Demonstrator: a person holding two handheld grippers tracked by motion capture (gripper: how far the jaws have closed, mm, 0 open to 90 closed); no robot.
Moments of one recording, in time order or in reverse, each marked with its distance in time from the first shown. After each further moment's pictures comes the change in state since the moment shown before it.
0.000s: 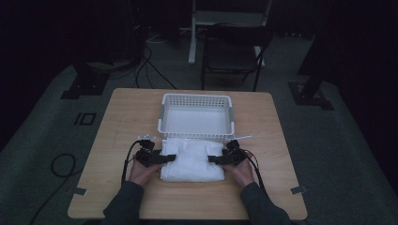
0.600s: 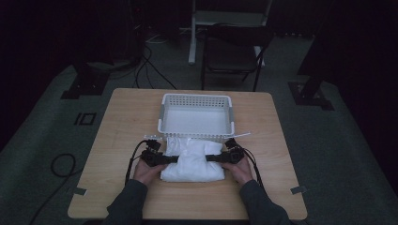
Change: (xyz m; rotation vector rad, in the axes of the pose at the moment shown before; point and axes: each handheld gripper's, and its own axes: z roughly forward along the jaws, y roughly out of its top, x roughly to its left) left arm -0.012 0.005 0.009 0.070 -0.066 0.057; right arm -0.004 0.006 0.005 0.034 0.166 0.051
